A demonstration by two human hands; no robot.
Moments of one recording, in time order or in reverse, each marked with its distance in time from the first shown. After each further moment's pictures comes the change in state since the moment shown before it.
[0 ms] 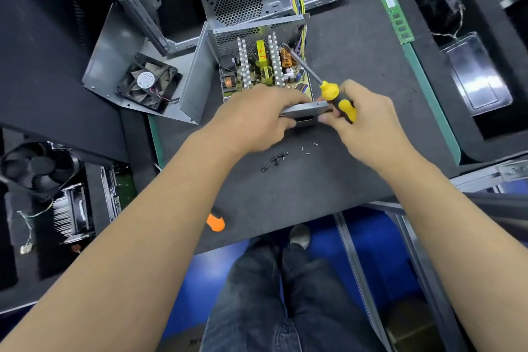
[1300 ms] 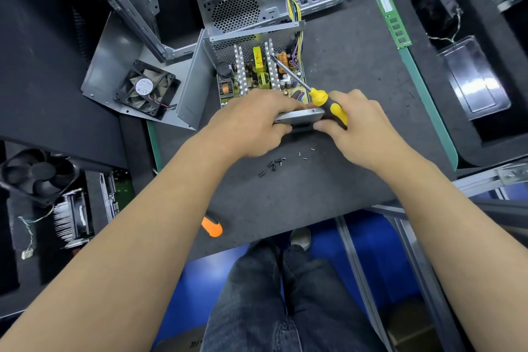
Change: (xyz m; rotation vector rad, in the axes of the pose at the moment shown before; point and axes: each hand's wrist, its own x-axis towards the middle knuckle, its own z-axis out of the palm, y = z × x) left_hand 0.005 -0.005 0.000 -0.033 -0.018 0.065; right_hand 0.009 -0.001 -0.004 -0.164 -0.153 0.034
